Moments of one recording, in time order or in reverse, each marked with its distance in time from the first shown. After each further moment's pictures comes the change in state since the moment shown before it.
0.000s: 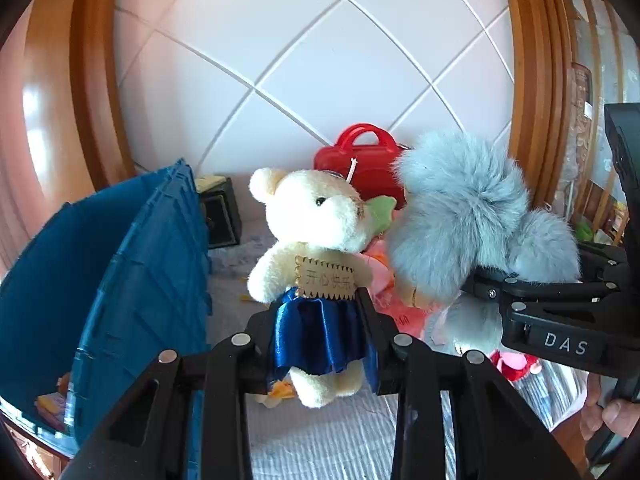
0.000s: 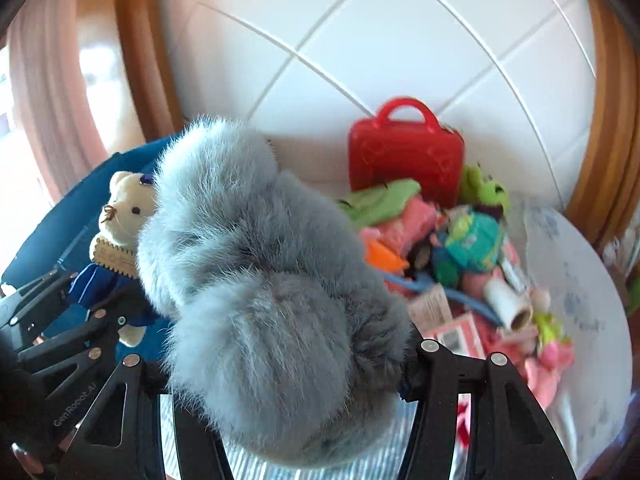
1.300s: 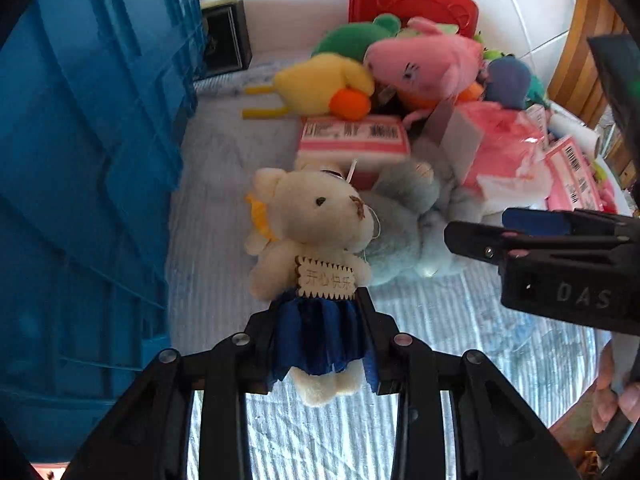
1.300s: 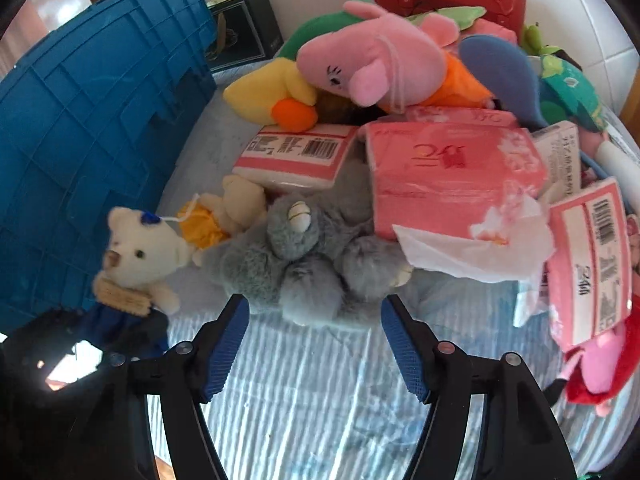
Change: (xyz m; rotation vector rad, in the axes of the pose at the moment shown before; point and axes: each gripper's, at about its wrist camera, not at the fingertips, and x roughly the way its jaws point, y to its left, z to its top) left arm 0.164 0.032 -0.177 -0.067 0.510 0.030; right arm 0.194 0.027 -0.104 0.073 0.435 0.081
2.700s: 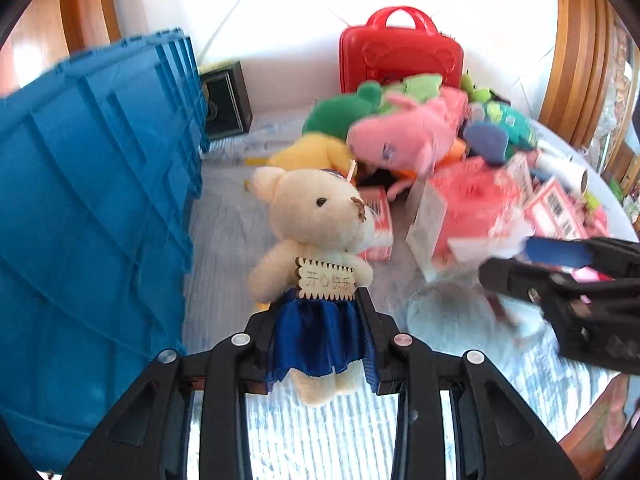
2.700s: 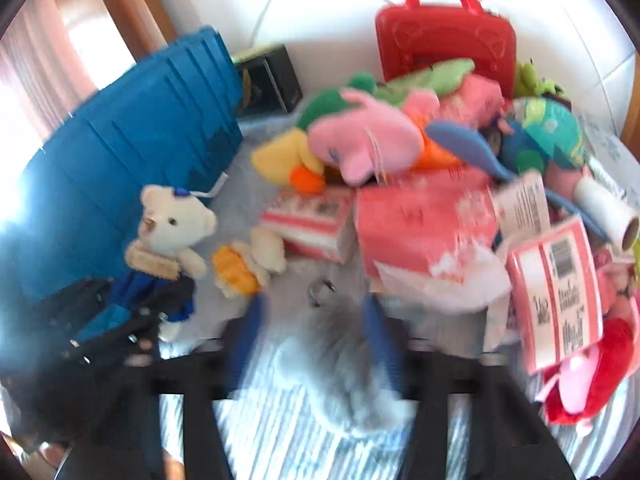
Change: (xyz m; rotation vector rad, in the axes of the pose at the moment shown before) left arm -0.047 -0.024 0.023 0.052 -0.156 0.051; right arm -0.093 -0.004 -0.012 -0.003 -0.159 0.060
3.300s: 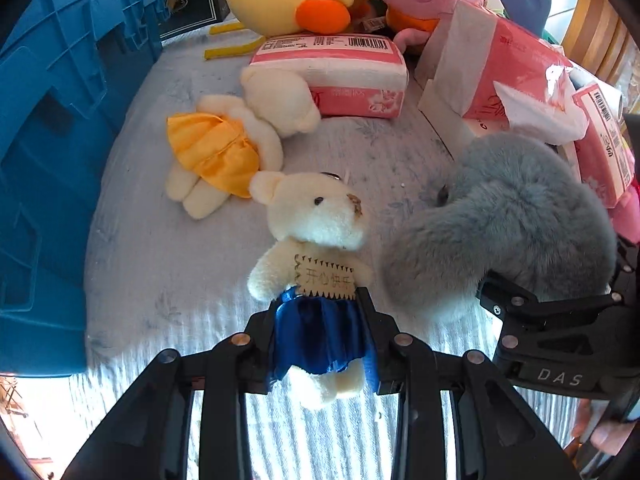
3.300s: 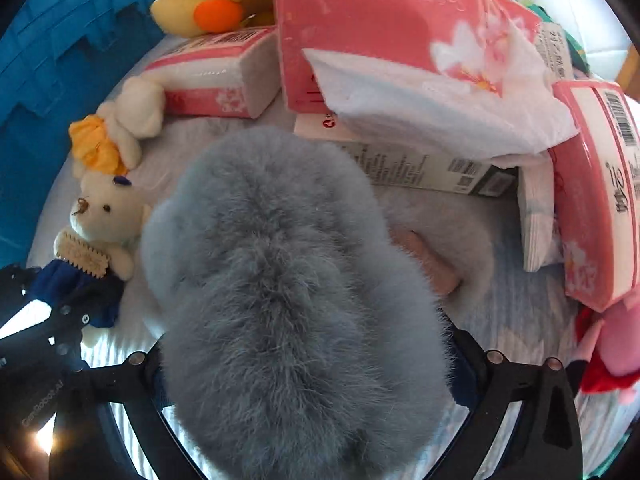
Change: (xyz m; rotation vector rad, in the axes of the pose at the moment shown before) left arm 0.095 -0.012 -0.050 -0.042 0.230 -0.066; right arm 0.141 -0.039 -0.080 -0.023 0.170 -0.264
